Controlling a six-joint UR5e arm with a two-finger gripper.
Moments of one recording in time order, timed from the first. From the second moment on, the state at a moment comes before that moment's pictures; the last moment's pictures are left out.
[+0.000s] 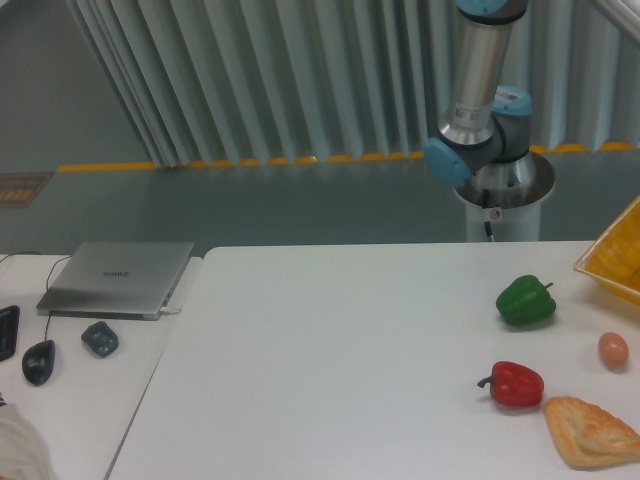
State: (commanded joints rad) arm 2.97 -1.79 -1.81 -1.10 1.83 2.49
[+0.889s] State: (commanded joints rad) arm 2.68 -1.74 -1.64 -1.33 1.66 1.86
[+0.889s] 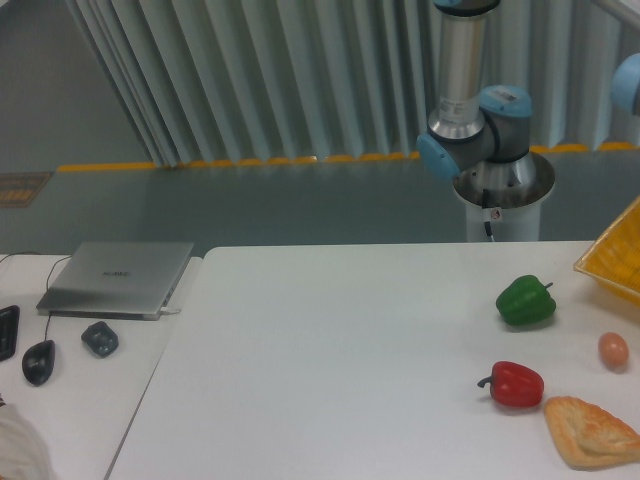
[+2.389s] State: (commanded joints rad) arm 2.41 -1.91 -1.63 -1.16 1.68 1.35
